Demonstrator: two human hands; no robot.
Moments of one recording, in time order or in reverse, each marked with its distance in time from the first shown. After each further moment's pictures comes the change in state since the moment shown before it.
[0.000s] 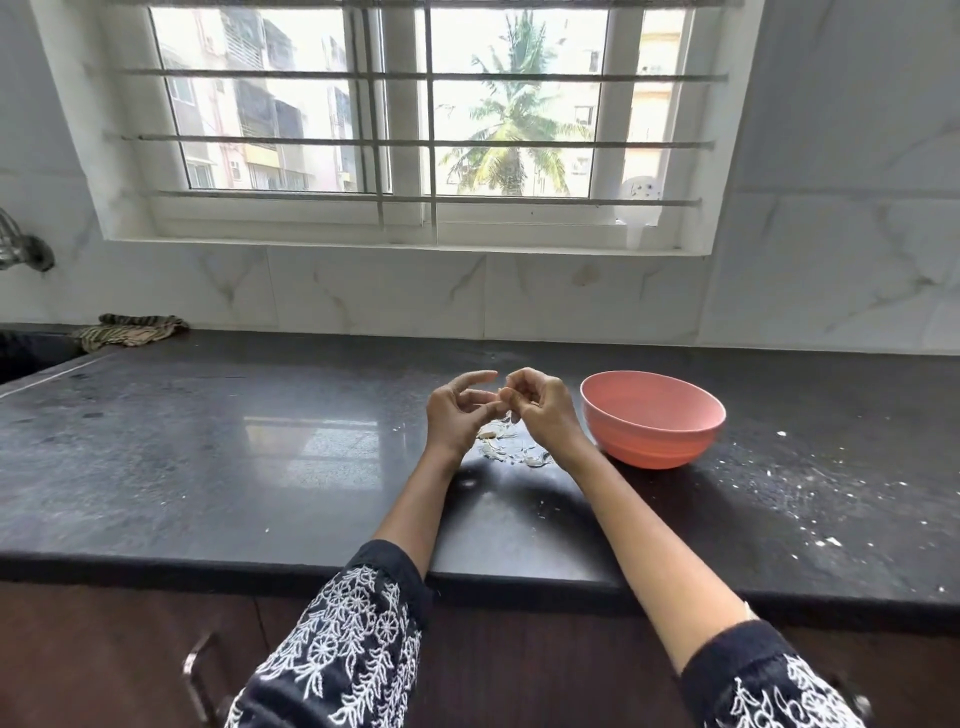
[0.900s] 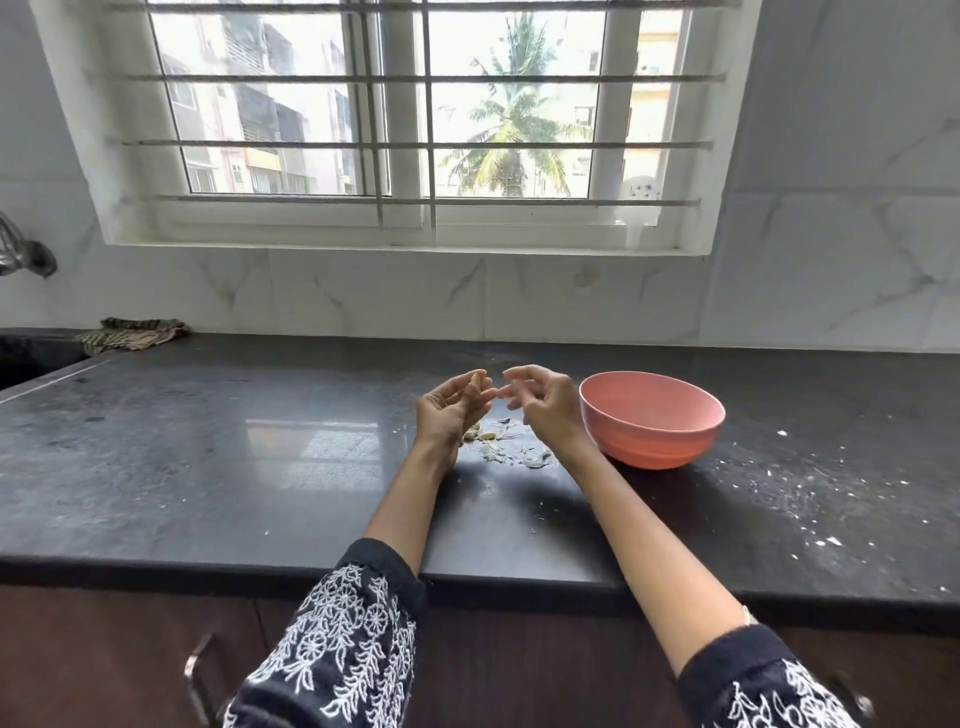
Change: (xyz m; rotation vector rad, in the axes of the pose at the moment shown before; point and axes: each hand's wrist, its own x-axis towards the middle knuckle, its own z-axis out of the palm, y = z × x) left_hand 0.008 0.000 -0.005 -0.411 0.088 -0.207; right_hand -0.002 -0.008 -0.004 -0.035 0.093 0.021
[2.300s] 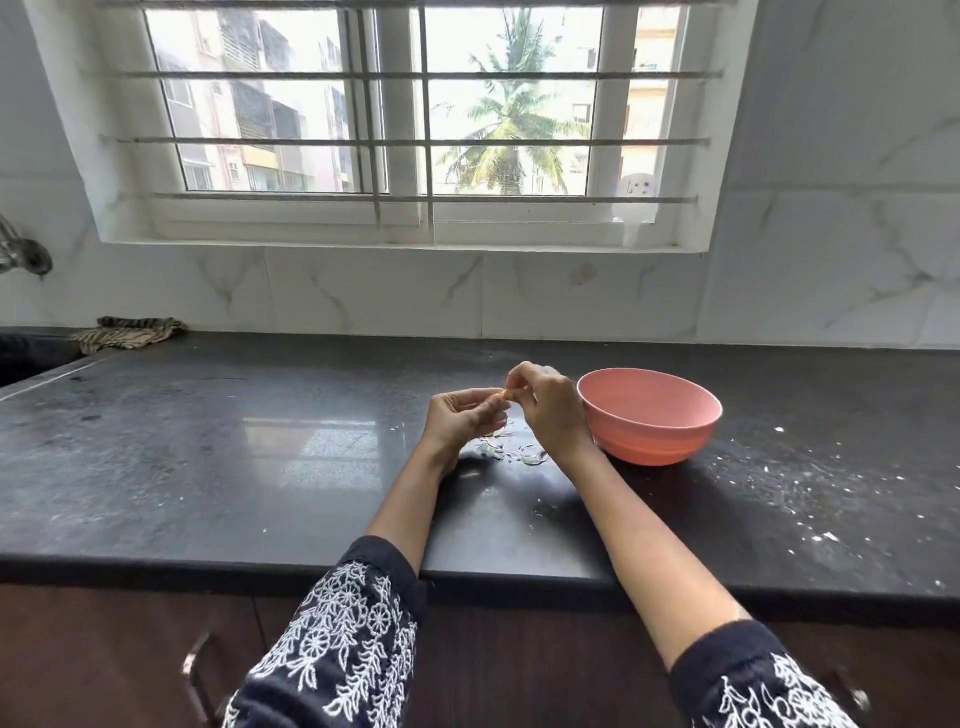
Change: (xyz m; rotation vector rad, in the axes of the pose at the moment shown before) left_hand -0.006 -0.004 0.002 0.224 -0.109 -0.060; right_hand -0.002 0.003 -0.007 -0.478 0.006 -0.318
